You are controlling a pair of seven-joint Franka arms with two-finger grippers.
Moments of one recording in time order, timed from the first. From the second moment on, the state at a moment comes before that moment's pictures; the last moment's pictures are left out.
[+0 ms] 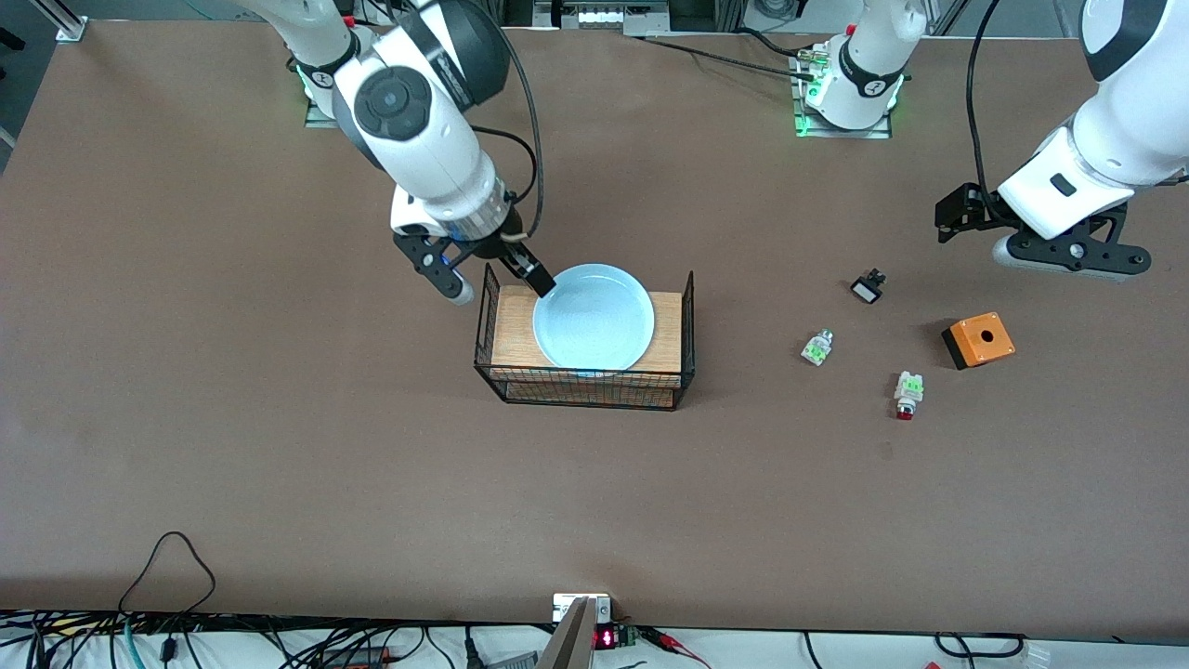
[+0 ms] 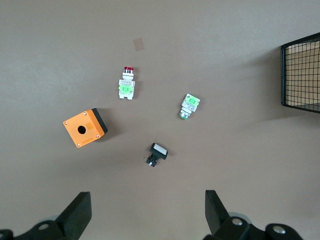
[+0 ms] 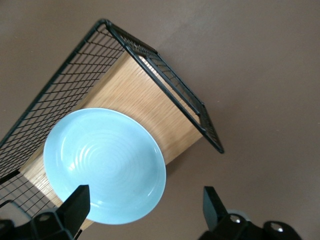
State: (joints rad) left arm -0.08 0.00 -0.04 -1.71 0.04 1.62 0.03; right arm 0.39 0.30 0.27 -1.62 0.05 2.04 1.41
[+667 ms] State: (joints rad) left arm -0.08 0.00 -0.04 -1.71 0.04 1.62 0.03; right arm 0.38 0.23 0.03 -1.54 -0.07 1.76 0.72
